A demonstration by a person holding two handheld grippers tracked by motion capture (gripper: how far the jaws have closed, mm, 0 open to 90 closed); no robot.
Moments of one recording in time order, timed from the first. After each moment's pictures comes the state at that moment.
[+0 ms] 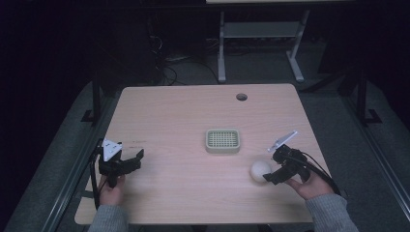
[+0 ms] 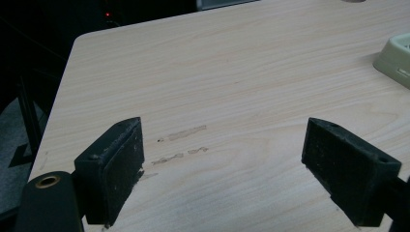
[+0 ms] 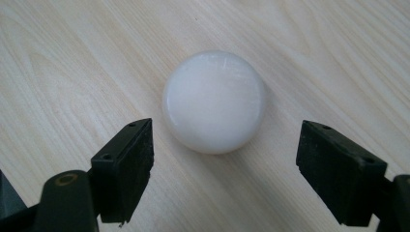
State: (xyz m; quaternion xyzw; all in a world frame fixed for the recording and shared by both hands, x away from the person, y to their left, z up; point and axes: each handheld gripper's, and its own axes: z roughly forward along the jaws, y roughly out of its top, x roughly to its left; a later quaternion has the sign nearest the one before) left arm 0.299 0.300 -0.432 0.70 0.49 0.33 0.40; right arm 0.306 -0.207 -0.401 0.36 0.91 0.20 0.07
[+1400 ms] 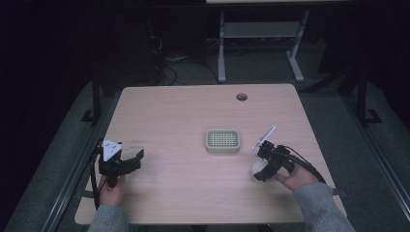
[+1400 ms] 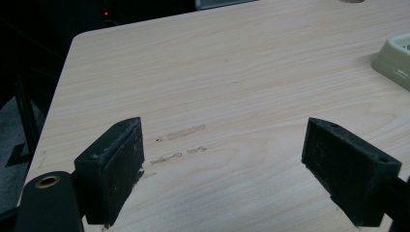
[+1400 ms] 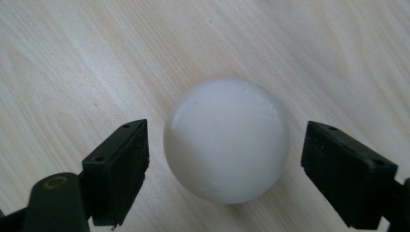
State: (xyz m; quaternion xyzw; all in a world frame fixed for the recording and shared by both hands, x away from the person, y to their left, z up) left arm 0.299 0.300 -0.432 0.70 0.49 0.33 0.40; right arm 0.333 -0.175 -0.416 0.33 0.93 0.15 0.03
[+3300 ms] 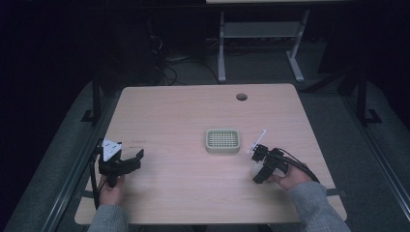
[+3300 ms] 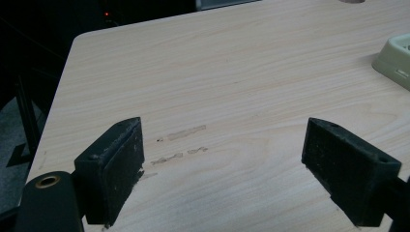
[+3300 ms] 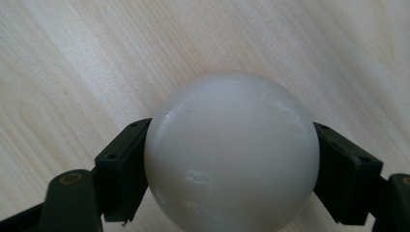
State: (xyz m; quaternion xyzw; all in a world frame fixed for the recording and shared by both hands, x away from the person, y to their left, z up) left arm 0.300 0.301 -0.432 0.70 0.49 0.33 0.40; right arm 0.341 -0.166 -0.437 0.32 0.94 0.10 0.01
